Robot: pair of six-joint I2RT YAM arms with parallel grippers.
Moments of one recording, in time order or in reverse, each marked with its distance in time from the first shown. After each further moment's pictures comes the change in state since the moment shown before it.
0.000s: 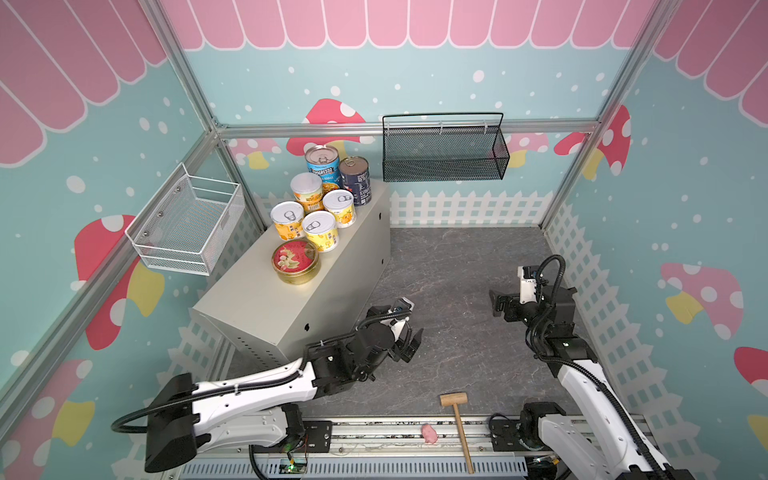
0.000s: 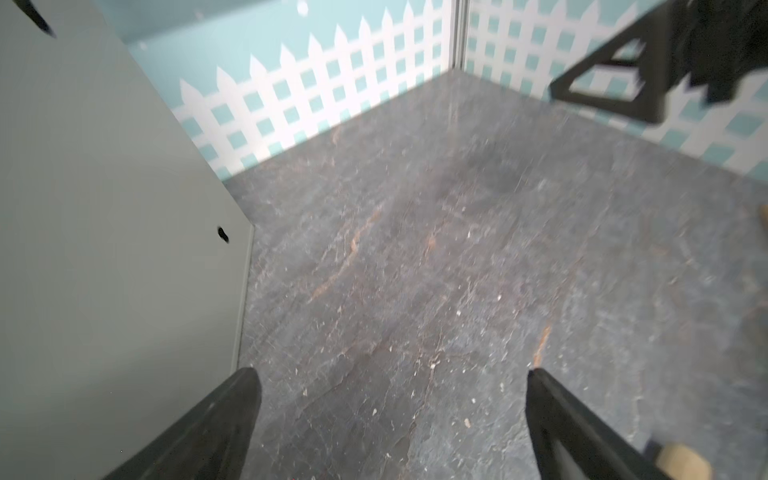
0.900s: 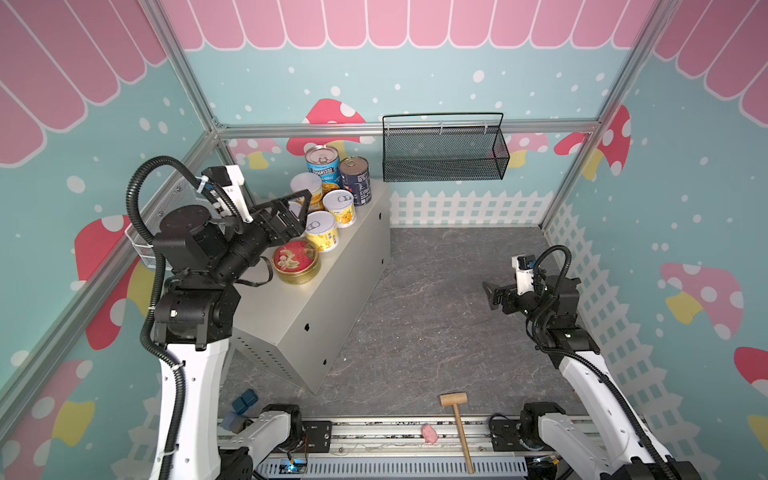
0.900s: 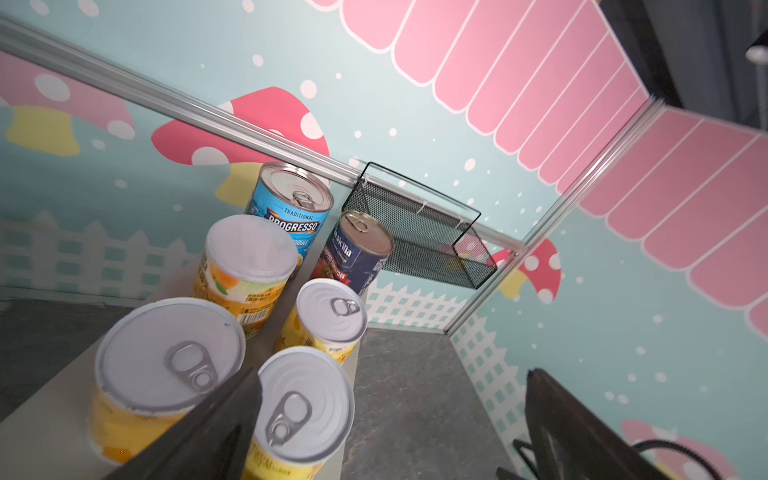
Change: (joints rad) left arm 1.177 0.046 0.891 -0.452 0.938 -0.461; right arm 0.000 0.047 0.087 0.011 -0.149 -0.066
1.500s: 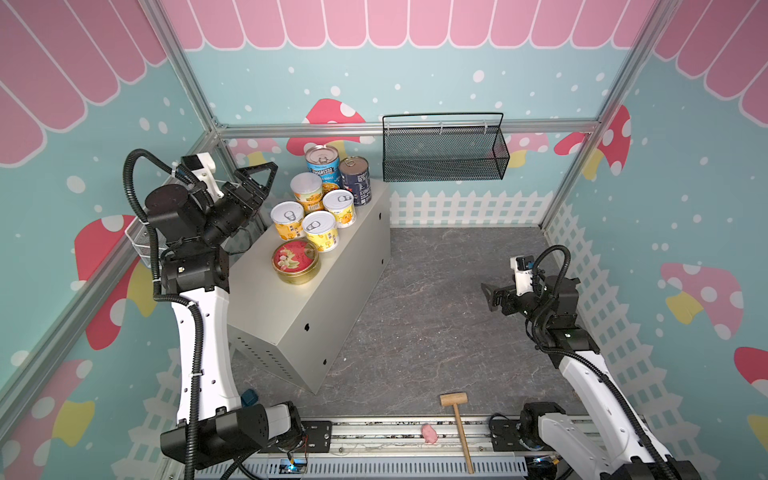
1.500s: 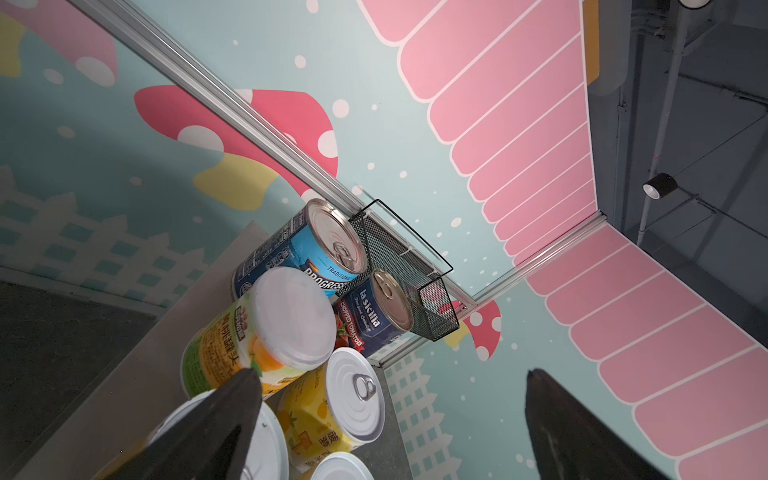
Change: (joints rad) left arm 0.282 0.185 -0.050 0.320 0.311 -0.350; right arm 0.000 0.002 0.000 -0.012 -0.024 0.000
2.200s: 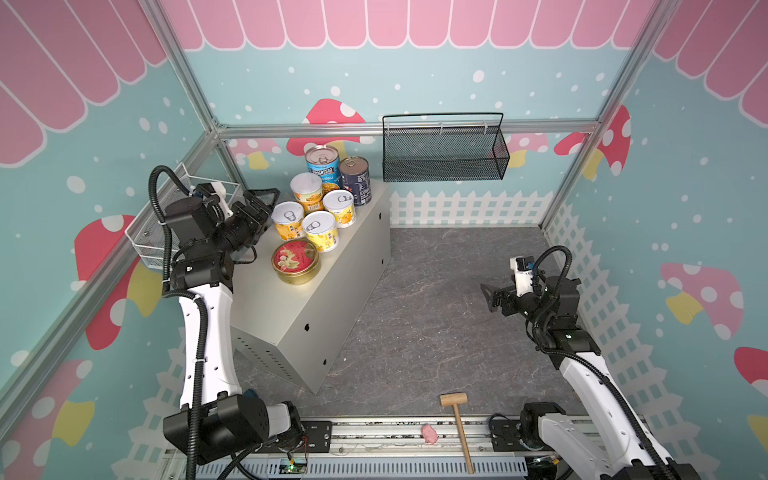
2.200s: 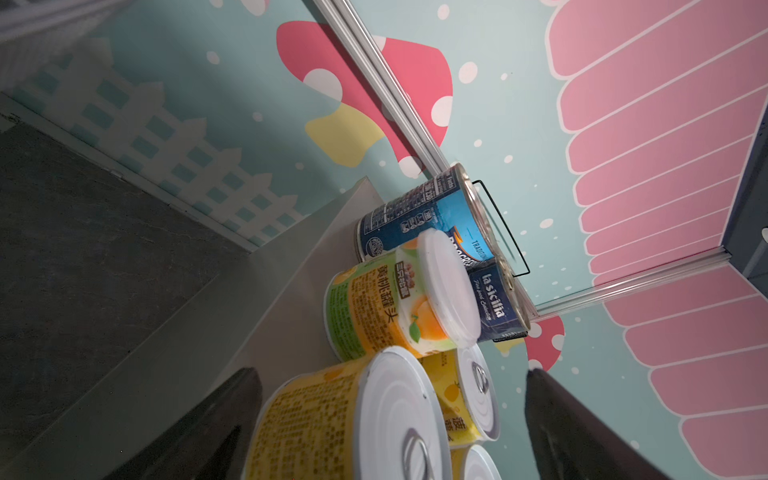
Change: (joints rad) left arm 0.032 0.018 -0.126 -0.143 -0.063 0.080; right arm 0.000 -0.012 0.000 -0.003 -0.019 0.000
